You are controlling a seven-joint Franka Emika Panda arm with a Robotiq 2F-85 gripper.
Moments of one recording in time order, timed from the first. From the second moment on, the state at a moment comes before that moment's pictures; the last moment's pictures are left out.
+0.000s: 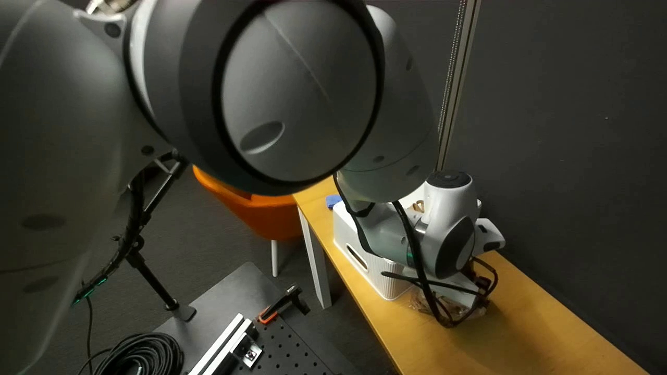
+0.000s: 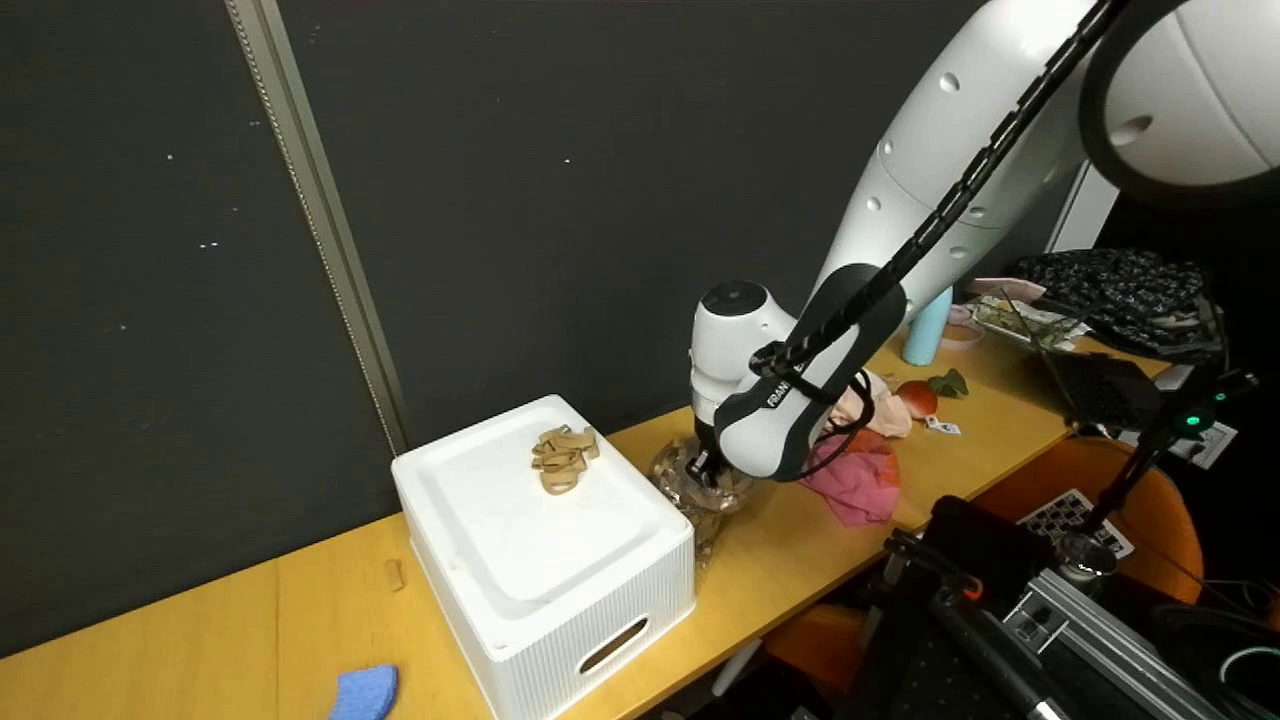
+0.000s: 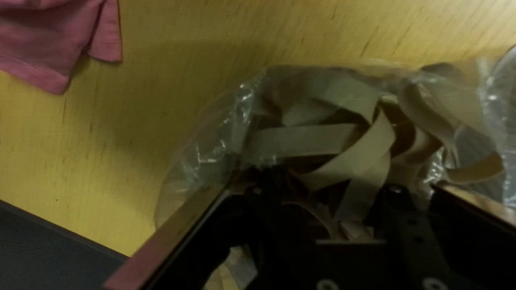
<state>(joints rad) -0.01 0.80 -0.15 -1.93 -0.26 2.87 0.04</state>
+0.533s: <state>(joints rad) -0.01 0.82 -0.15 -1.91 -0.24 2.86 0.04</state>
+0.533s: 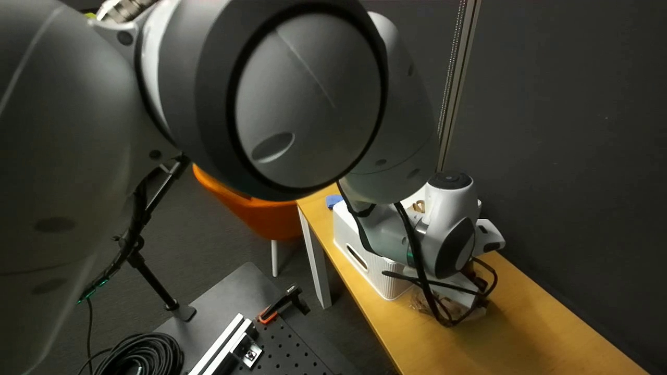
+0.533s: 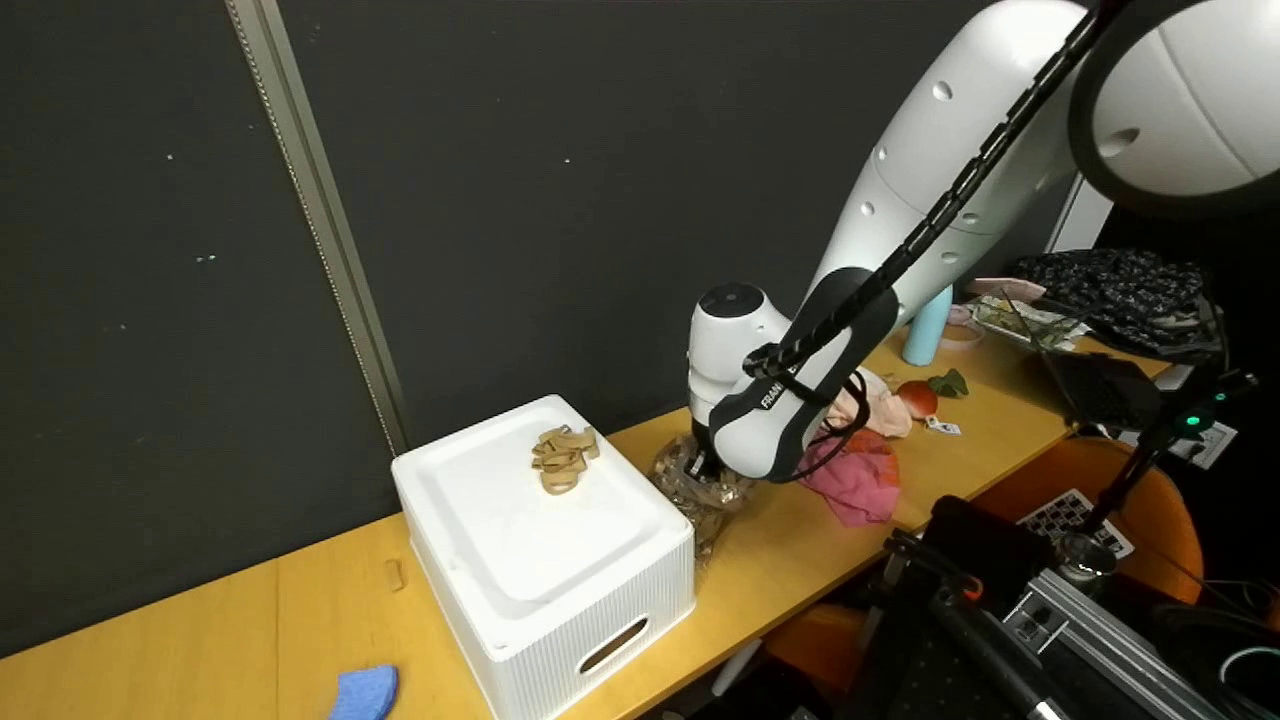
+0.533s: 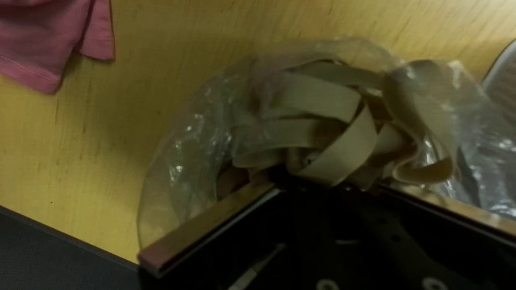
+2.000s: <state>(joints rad) 0.03 0.63 -0.06 -1.56 -0.11 2.08 0.07</state>
